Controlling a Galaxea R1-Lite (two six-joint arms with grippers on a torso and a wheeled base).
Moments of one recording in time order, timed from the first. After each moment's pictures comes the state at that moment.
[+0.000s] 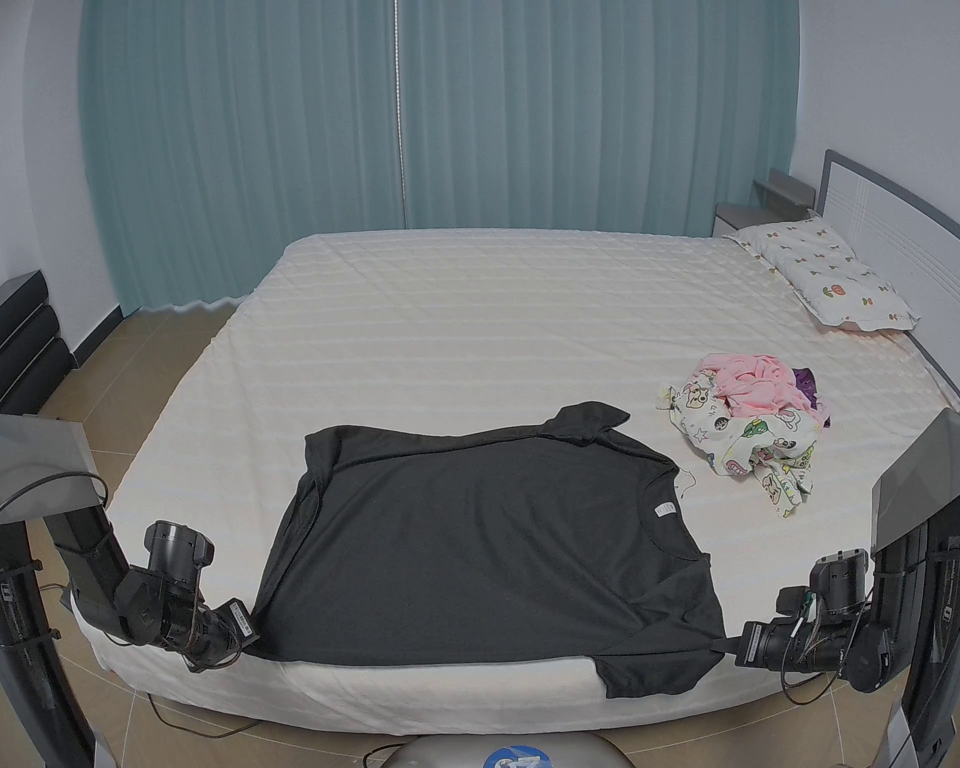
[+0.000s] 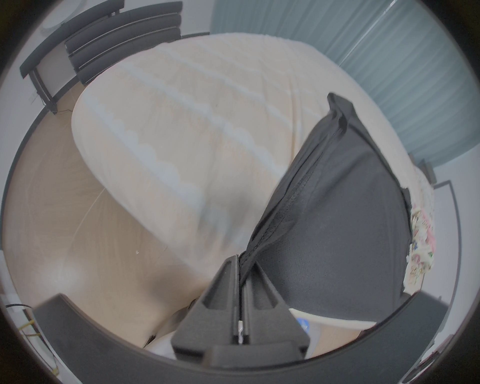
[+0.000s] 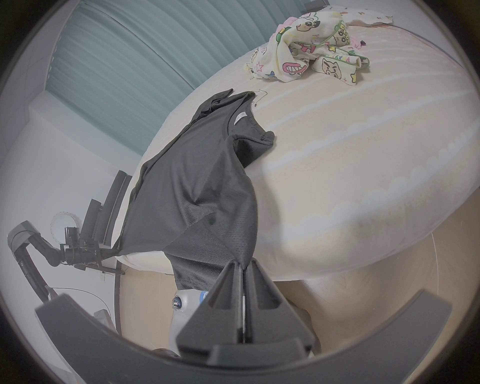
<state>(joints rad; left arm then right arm) -0.01 2.12 -0.41 -0.57 -0.04 -0.66 0.08 2.33 -0.02 -1.48 0.35 0.41</state>
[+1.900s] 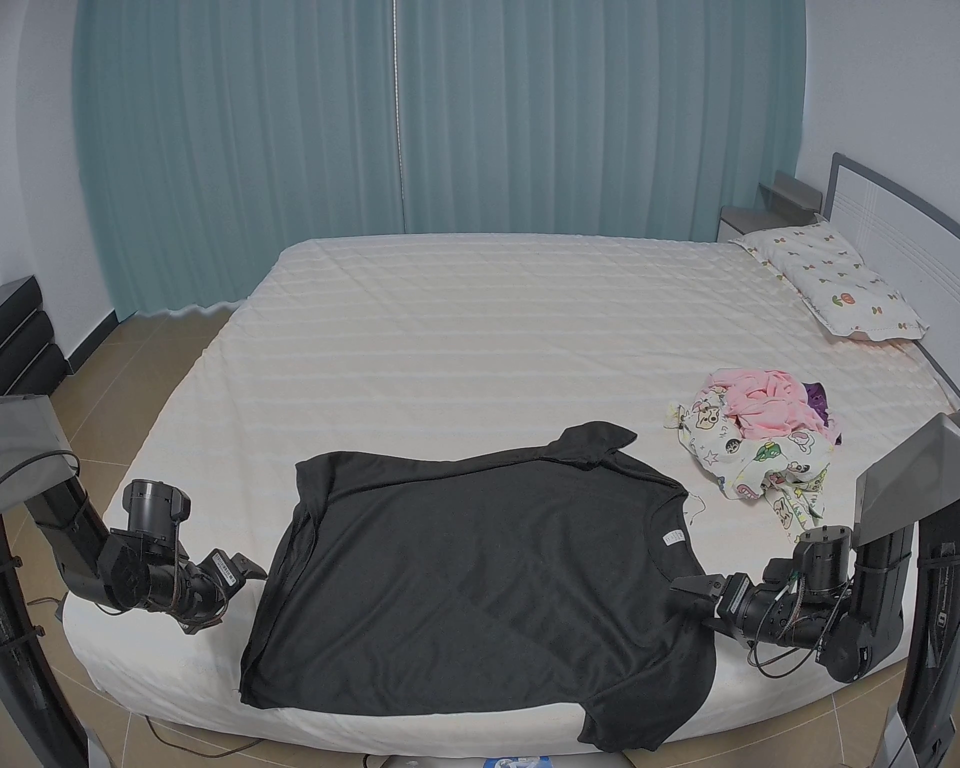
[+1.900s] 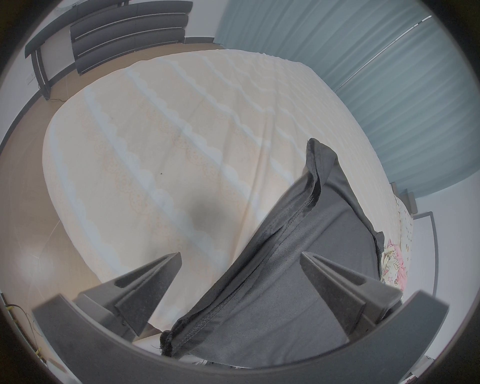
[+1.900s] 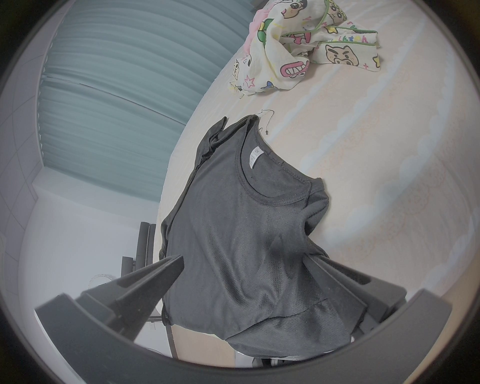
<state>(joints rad) 0.06 2.06 -0.52 -0.56 -0.13 -0.74 0.16 2.33 -0.17 -1.55 0.36 0.86</state>
